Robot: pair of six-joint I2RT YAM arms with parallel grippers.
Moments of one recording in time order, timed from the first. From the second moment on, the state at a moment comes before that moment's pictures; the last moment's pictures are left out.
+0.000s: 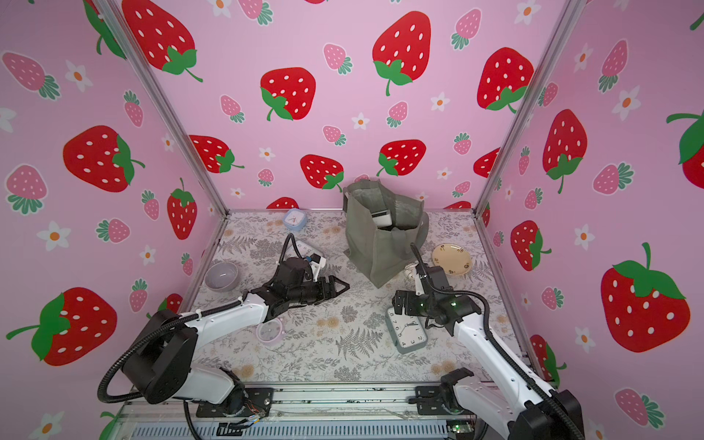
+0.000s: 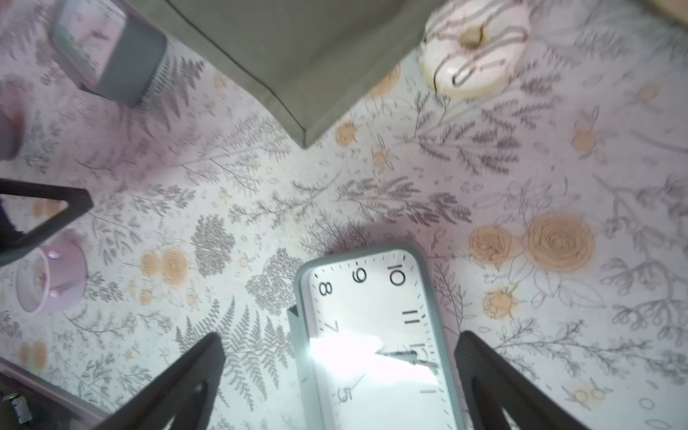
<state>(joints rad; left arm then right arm) -0.59 1.47 0.75 0.11 0.48 -0.85 0.45 1.01 0.69 -0.66 -0.14 0.40</state>
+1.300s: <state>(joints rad) -0.61 1.34 0.60 0.05 0.54 -0.86 0.64 1.17 0.58 -0.40 -0.40 0.60</state>
